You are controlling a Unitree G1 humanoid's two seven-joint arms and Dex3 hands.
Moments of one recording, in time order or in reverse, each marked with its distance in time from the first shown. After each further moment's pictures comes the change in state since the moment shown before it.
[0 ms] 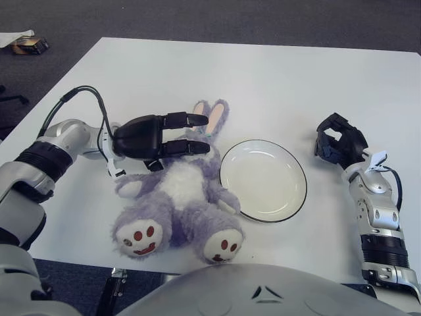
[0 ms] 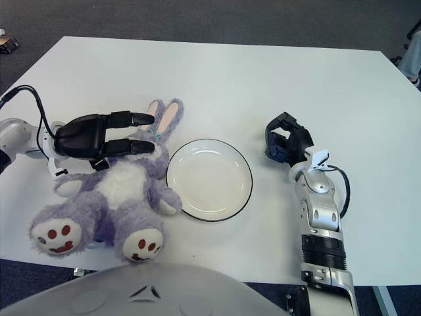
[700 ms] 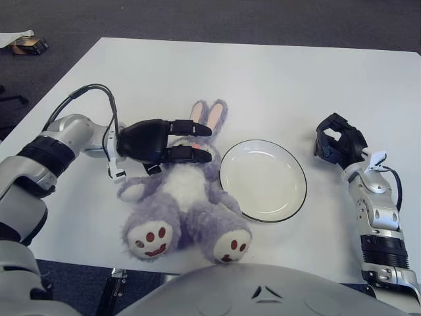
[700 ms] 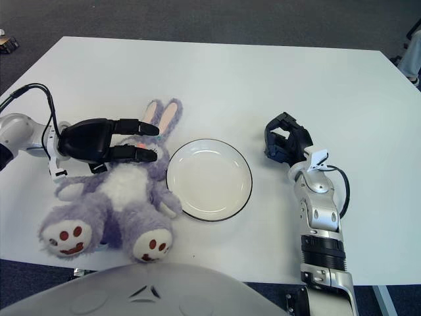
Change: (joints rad) left arm -0.037 -0.008 -0.020 -0.017 -0.016 -0.096 -0.123; right arm 0.004 0.003 0.004 -0.026 0.000 0.030 -0.011
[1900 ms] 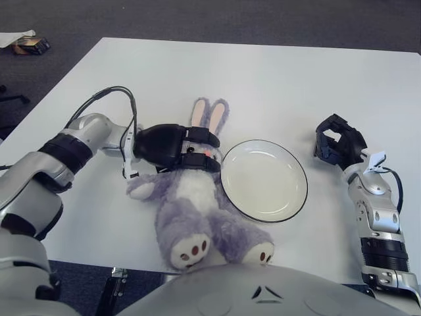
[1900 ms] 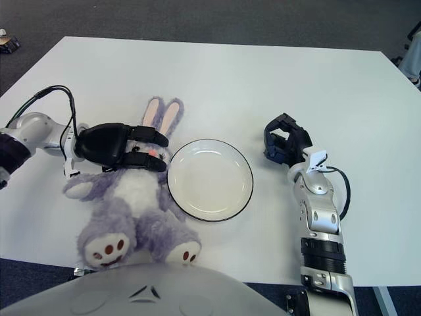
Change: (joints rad) left arm -0.060 -0.109 -0.046 0.017 -0.003 -0.037 -0.092; right arm 0.018 0.004 0.010 -0.037 -0.007 0.022 -0.025
